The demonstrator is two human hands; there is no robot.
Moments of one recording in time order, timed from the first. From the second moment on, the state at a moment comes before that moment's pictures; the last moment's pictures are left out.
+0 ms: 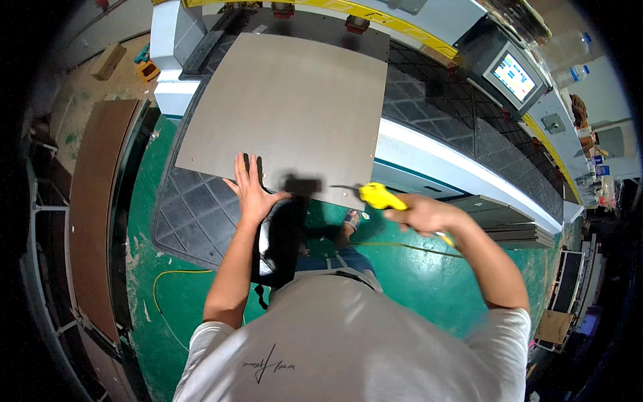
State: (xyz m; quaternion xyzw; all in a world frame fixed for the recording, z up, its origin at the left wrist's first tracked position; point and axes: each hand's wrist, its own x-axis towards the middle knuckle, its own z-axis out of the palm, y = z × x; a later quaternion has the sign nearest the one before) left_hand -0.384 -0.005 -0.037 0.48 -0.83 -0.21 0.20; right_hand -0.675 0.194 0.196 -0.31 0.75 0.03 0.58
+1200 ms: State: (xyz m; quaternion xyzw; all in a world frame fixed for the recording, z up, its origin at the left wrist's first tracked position) left_hand -0.389 0.000 -0.037 0.46 -0.85 -0.21 0.18; right_hand -0.745 0.050 0.143 -0.13 0.46 -0.60 0.65
